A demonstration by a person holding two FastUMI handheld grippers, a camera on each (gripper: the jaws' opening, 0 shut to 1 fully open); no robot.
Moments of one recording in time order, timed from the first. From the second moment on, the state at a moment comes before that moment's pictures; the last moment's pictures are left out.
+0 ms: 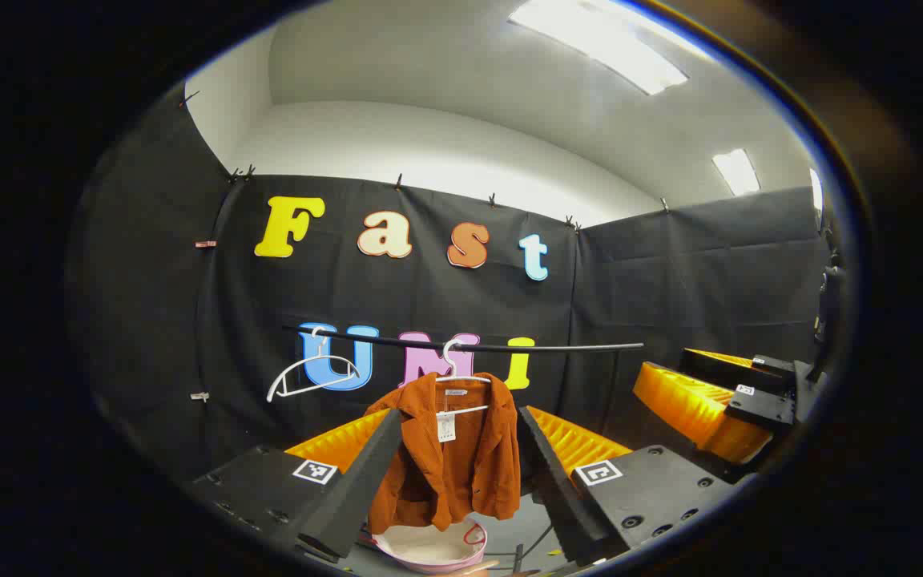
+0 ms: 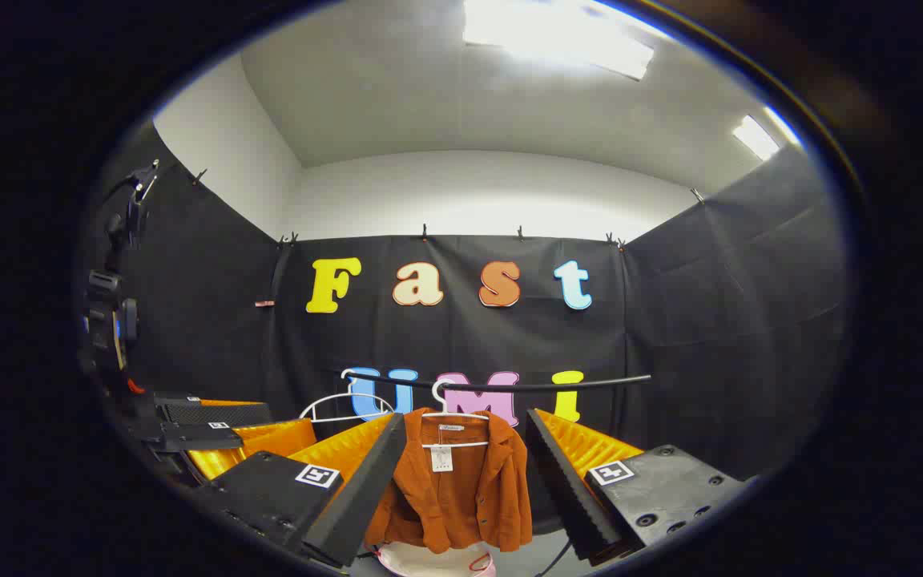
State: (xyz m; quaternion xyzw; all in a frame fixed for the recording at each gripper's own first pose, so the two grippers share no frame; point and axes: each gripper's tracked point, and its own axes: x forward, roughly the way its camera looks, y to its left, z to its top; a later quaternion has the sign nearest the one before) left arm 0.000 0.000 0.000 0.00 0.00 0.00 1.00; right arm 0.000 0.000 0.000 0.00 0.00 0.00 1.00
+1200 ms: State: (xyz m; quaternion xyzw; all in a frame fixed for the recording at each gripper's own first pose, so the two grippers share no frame) left arm 0.012 -0.020 -0.005 -0.02 0.01 -0.02 1.00; right arm -0.007 -0.015 -0.011 0.00 0.02 0.00 1.00
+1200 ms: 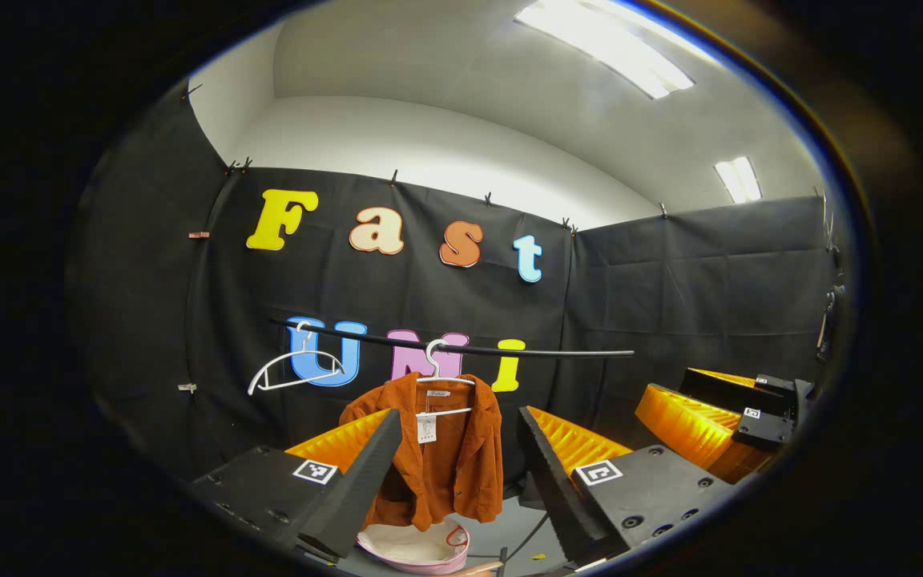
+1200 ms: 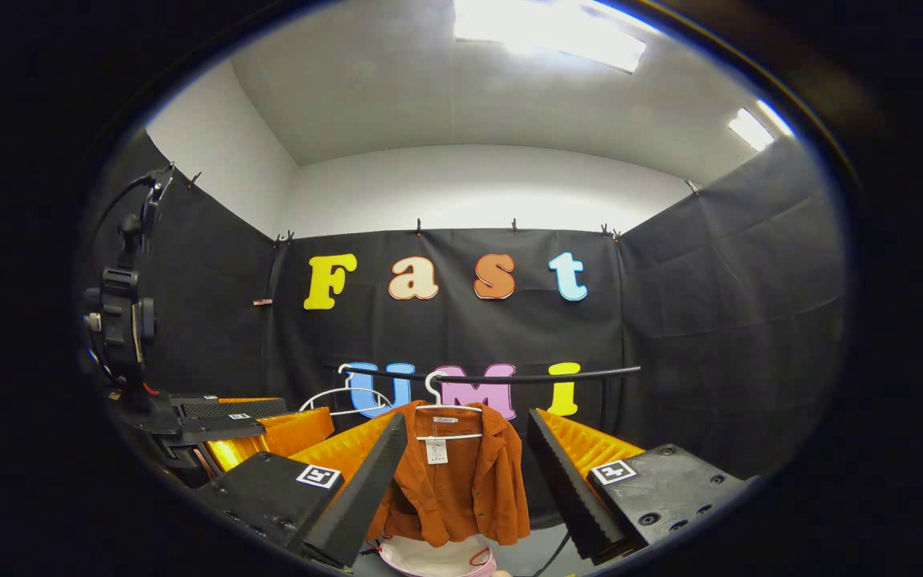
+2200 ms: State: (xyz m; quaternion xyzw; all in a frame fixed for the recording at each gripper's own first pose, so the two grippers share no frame) left arm 0.002 0.000 -0.037 -0.01 0.04 -0.03 1.00; right arm -0.010 0.014 -0.044 0.02 0.04 -0.01 1.00
